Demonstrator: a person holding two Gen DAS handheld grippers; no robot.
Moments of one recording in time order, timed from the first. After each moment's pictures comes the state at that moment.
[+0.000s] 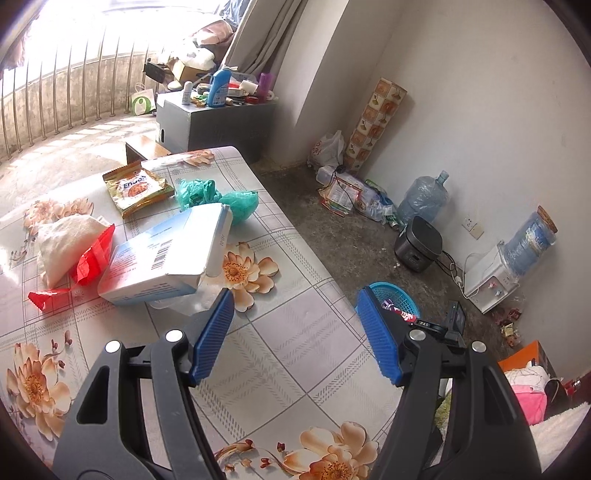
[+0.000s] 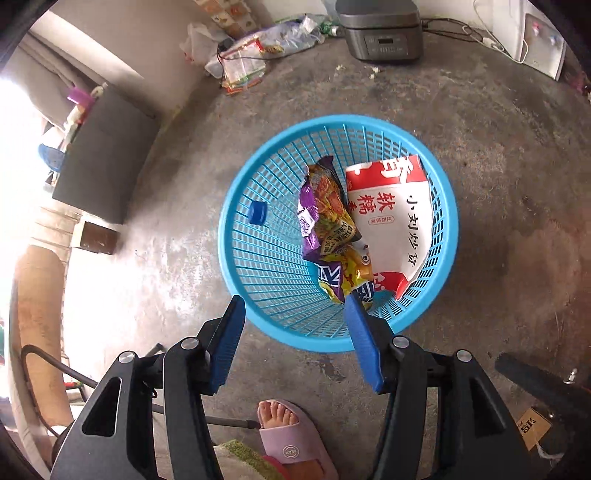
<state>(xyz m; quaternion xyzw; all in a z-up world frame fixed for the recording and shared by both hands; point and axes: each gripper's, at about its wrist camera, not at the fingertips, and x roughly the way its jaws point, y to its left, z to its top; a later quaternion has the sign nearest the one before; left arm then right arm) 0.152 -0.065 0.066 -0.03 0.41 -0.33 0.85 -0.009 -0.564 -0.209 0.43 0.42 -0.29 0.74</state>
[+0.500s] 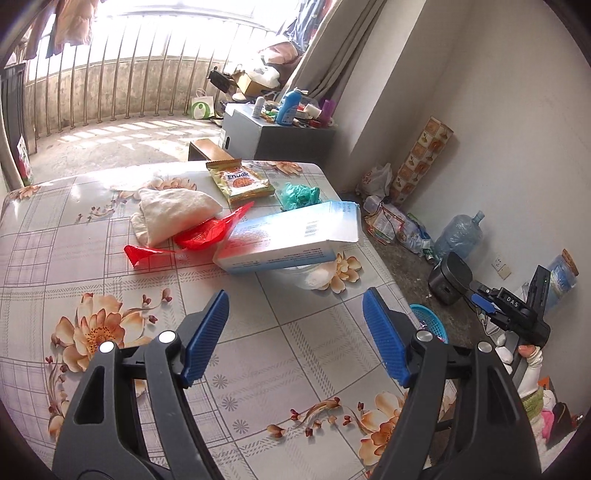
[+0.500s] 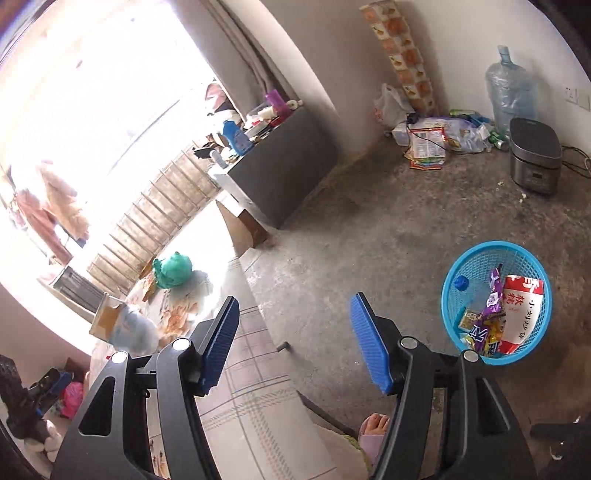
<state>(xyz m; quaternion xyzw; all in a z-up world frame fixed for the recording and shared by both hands) 0.135 0.058 0.059 -0.08 0.39 -0.24 0.89 0.064 -0.386 -0.005 0.31 0.32 -0.08 0.89</state>
